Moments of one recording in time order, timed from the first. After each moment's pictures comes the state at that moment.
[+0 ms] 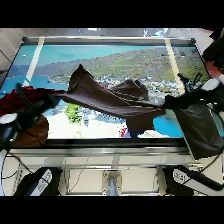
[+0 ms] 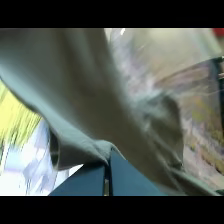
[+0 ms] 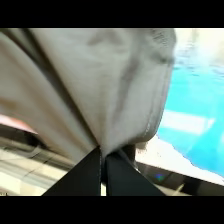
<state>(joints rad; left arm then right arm) 0.29 -0.81 0.59 0.30 -0.74 -0.90 -0.20 -1.15 1.16 -1.09 1.45 1.30</state>
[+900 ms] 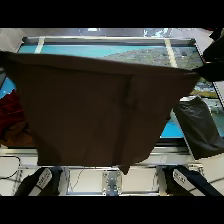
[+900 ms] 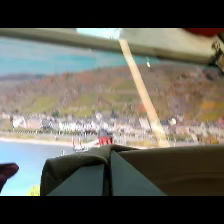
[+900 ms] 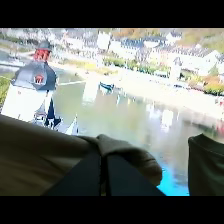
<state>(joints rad) 0.45 -0.95 1.43 0.71 -1.26 -1.11 -0.20 -1.04 1.64 -1.17 1.50 1.37</state>
